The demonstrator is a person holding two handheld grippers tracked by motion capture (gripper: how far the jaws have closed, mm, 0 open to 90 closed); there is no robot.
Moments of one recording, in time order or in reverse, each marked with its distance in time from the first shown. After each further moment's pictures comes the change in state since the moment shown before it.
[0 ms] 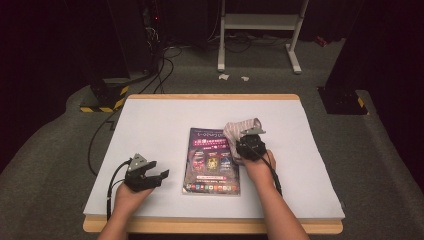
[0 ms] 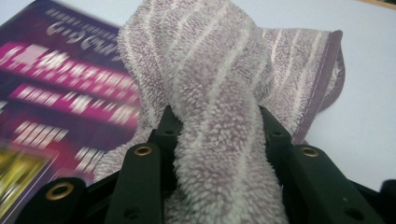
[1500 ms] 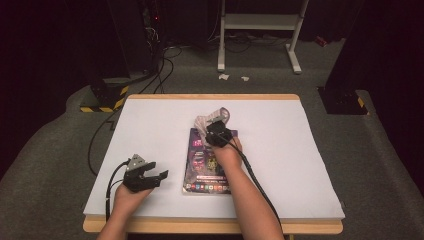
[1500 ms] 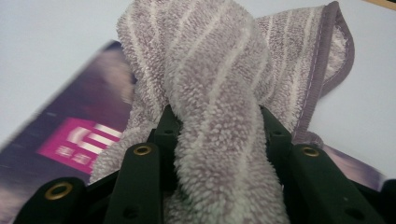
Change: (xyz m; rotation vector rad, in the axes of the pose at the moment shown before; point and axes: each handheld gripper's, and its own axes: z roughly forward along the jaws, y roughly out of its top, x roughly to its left) left arm 0.003 -0.004 -0.001 0.002 -0.015 -0.030; right arm 0.071 0.048 0.068 0.044 0.073 -0.069
